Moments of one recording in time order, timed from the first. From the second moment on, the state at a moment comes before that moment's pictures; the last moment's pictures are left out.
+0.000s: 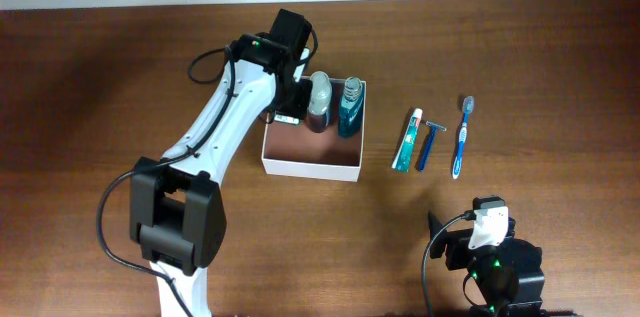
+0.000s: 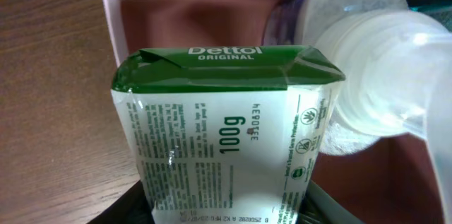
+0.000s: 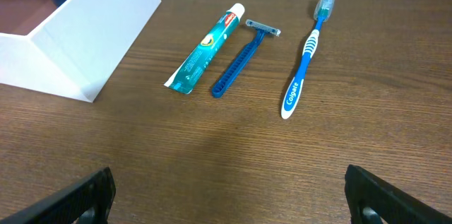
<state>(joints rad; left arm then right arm) -0.40 2.07 1.85 -1.10 -0.03 -0.14 0.07 0.06 0.16 -0.62 -0.09 0.03</state>
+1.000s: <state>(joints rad) -0.15 1.94 2.31 -1.68 -0.08 -0.15 0.07 0.06 0.16 -0.62 -0.09 0.03</state>
